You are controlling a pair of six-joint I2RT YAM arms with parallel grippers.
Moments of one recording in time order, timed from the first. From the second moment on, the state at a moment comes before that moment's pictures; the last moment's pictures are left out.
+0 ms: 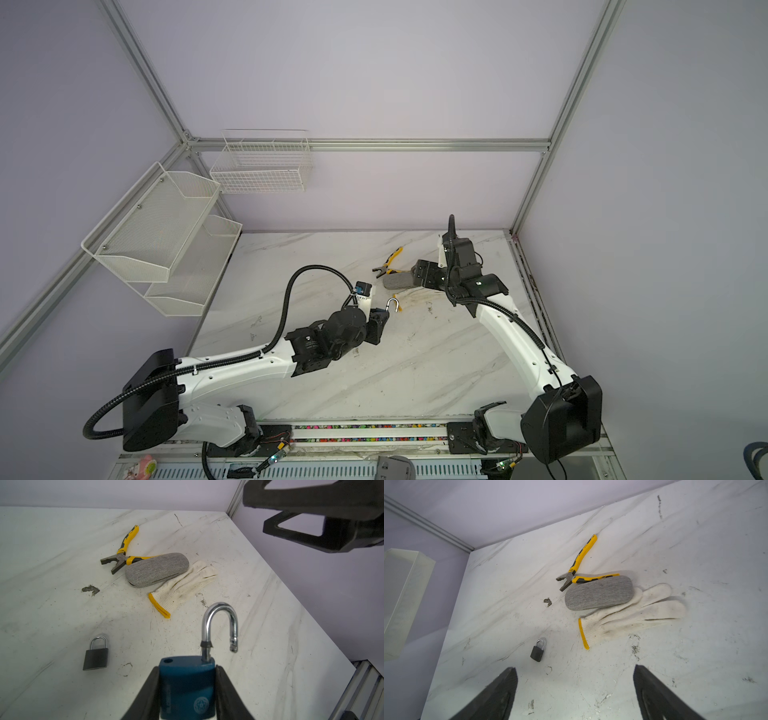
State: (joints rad) left arm -1.04 1.45 0.98 -0.09 -0.39 -0.59; right arm 0.30 1.29 1.15 -0.53 -0.15 0.49
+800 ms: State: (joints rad) left arm -1.05 2.07 1.47 -0.41 -0.36 -0.90; right arm 0.13 1.27 0.95 -0.29 -0.16 0.64
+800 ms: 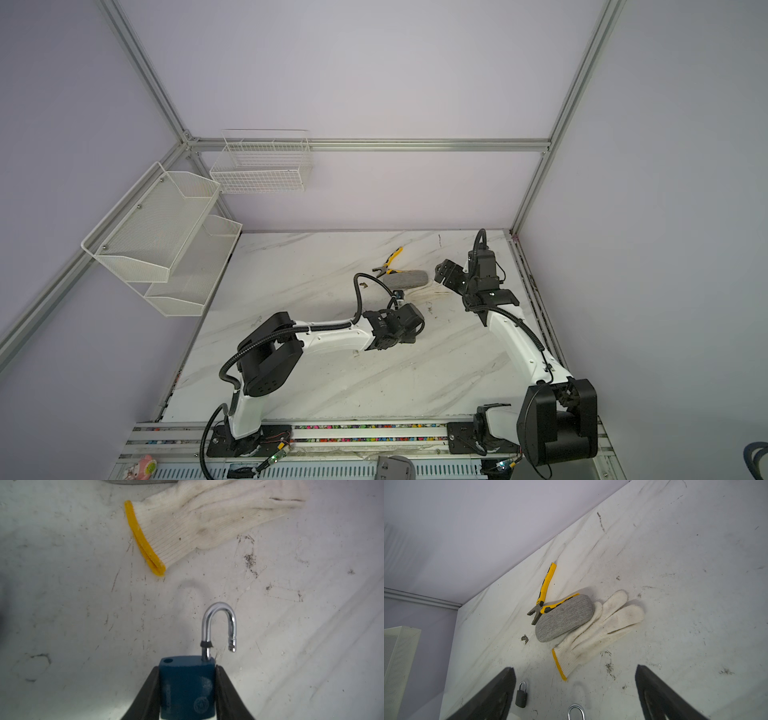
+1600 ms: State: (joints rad) left arm -1.05 2.15 1.55 -0.46 -0.34 -0.96; right arm 0.12 1.29 0.93 -0.26 -0.19 0.64
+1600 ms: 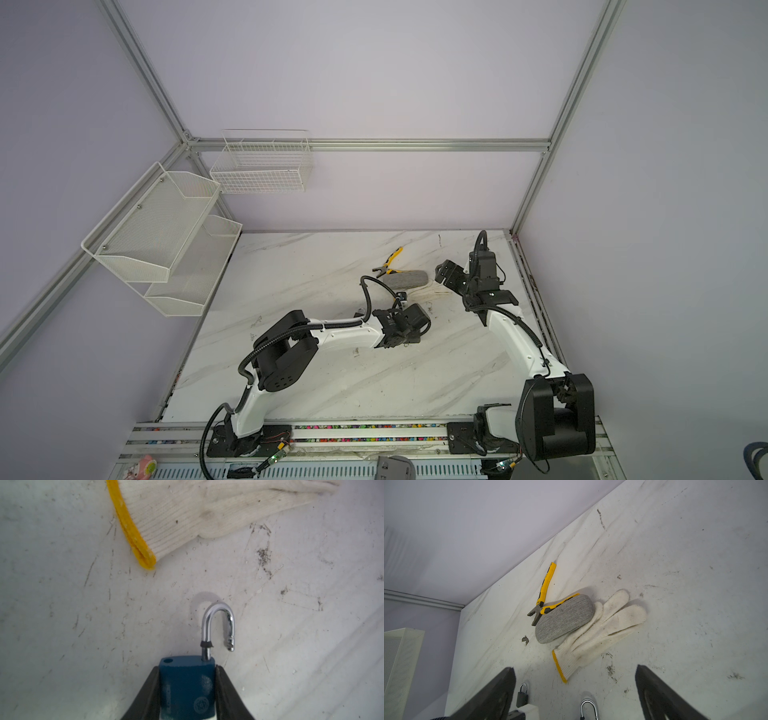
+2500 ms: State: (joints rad) left arm -0.97 1.46 1.17 -0.41 -0.40 -0.85; right arm 0.21 1.22 1.00 -0.27 -0.20 0.59
